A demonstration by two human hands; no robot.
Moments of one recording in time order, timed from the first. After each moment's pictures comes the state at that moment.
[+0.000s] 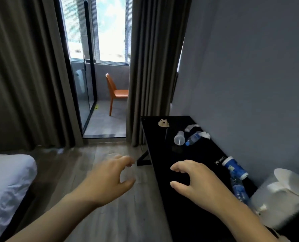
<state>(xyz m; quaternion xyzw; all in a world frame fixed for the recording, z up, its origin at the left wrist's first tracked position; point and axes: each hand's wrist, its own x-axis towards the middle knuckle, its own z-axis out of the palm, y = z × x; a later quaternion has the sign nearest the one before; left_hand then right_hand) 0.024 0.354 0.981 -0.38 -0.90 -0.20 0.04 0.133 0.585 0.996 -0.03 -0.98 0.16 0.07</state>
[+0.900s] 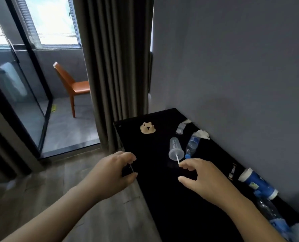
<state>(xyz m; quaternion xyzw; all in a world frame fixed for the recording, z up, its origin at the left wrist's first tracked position) -0.348 0.542 0.945 -0.48 -0.86 -0.18 -0.04 -0.178 0.753 0.933 -0.22 -0.94 0.24 0.04</state>
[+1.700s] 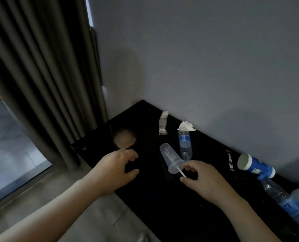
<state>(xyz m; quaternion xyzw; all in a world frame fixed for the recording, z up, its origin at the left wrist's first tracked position) -0.629 0.707 0.895 -0.65 -0.72 -0.16 -0.17 -0.370 0.822 0.869 -0.46 -0.83 0.30 0.05</state>
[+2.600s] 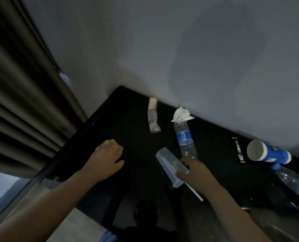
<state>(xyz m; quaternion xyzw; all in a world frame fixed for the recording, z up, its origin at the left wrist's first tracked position) -0.732 0.918 0.796 -0.66 -0.72 -0.02 -0.22 -0.443 0.966 0.765 -0.60 -0.71 0.37 -0.05</state>
